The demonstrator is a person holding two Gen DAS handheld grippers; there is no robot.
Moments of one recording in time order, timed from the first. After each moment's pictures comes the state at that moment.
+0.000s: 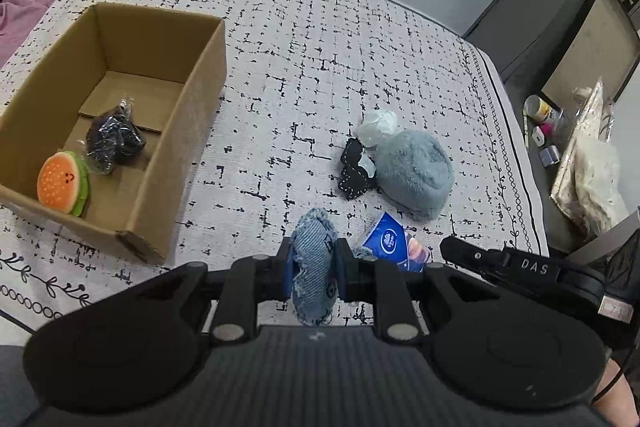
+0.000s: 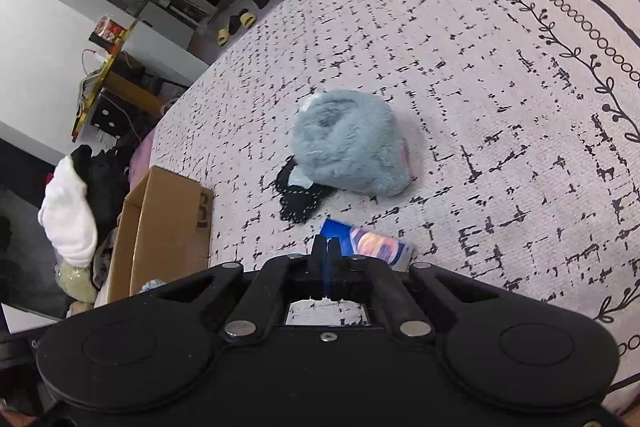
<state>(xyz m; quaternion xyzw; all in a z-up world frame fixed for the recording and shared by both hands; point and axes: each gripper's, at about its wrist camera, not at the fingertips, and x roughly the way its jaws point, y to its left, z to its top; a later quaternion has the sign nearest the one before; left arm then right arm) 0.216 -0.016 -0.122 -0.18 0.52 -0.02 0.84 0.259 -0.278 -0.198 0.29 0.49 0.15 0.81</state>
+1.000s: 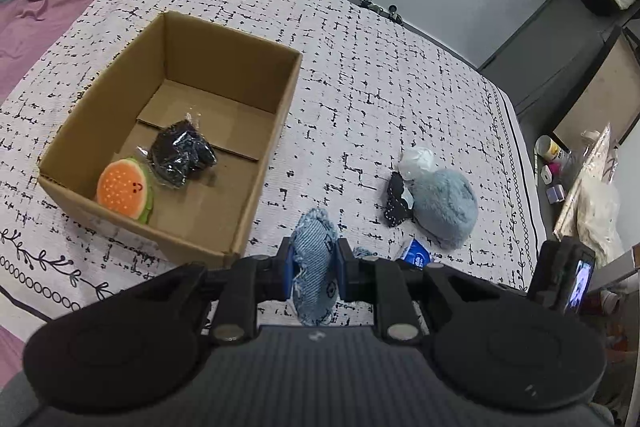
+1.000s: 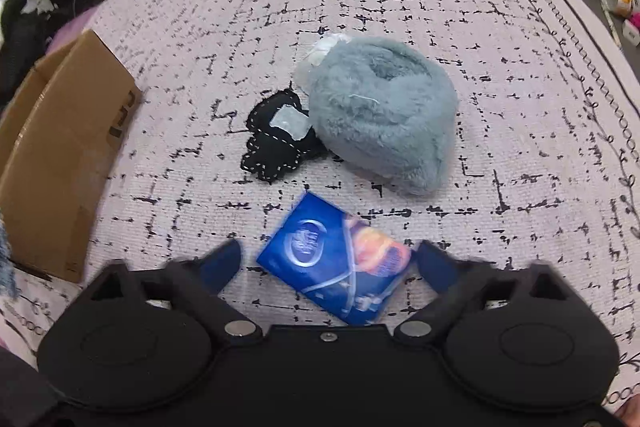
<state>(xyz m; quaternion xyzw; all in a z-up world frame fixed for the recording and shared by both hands) 0.205 0.045 -0.107 -0.21 0.50 0.01 0.84 0.282 -0.176 -0.227 0.02 0.53 0.10 0.84</state>
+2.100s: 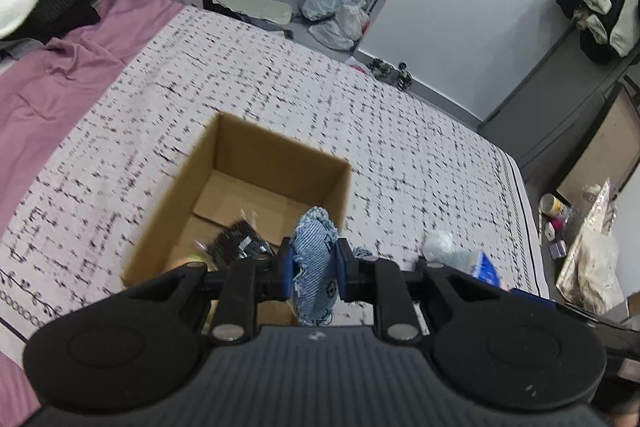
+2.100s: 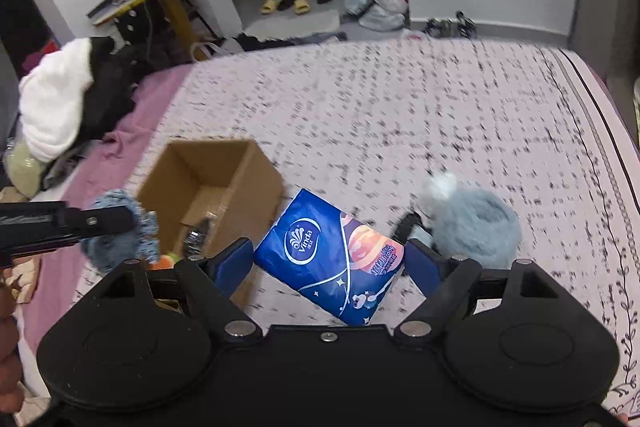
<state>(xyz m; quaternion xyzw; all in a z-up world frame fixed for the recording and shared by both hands) 0.218 0.120 -0.064 -0.22 0.43 0.04 0.87 0.268 -0.117 -0.088 0.04 0.45 0.18 0.87</state>
